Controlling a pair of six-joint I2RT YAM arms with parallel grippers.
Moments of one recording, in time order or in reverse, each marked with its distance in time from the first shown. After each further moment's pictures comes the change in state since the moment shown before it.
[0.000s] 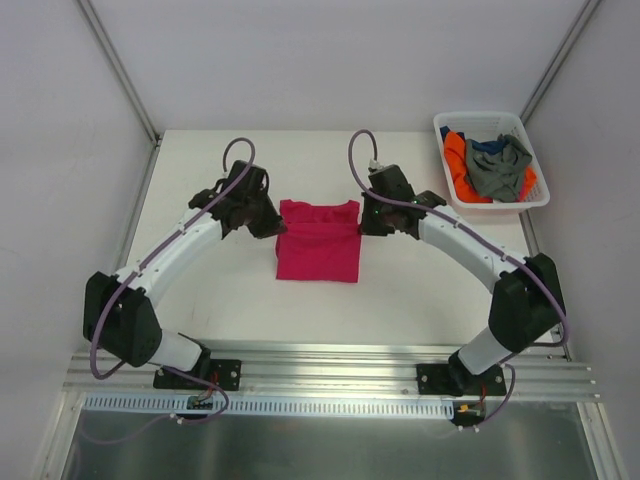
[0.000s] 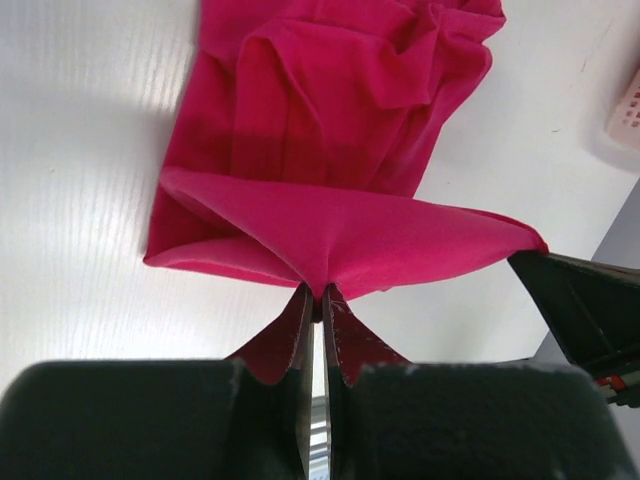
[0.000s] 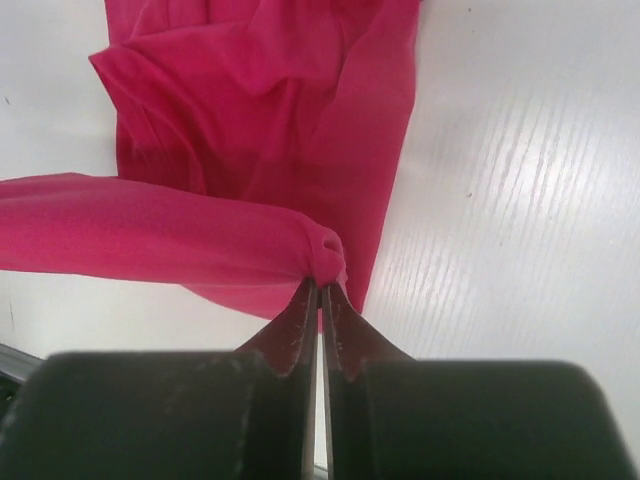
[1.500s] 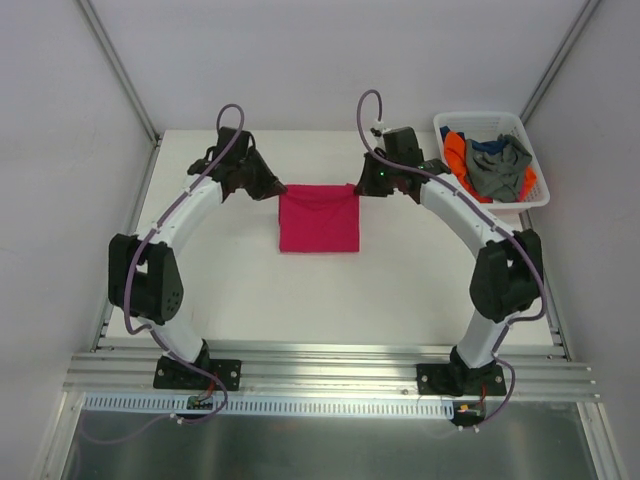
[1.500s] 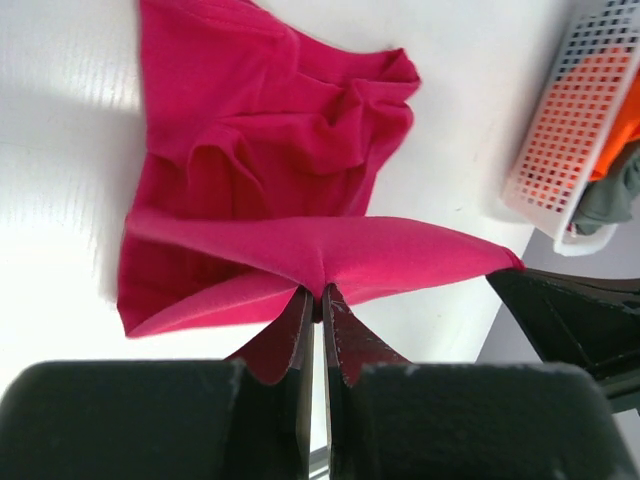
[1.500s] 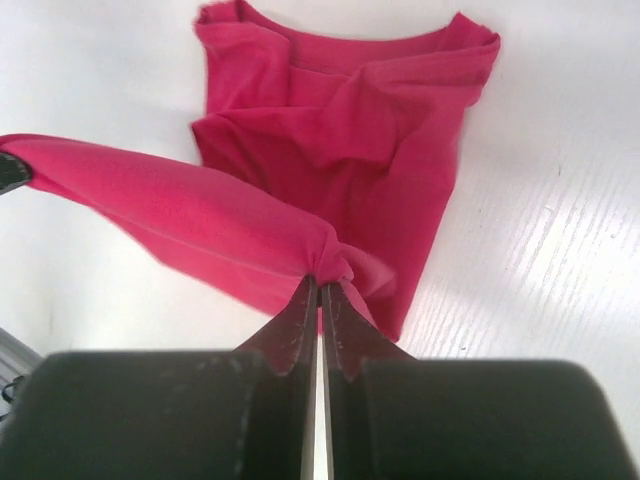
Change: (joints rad) left arm 0.177 0.304 0.244 0.158 0.191 0.056; right arm -0.163 0.251 0.293 0.079 -0.233 -0.147
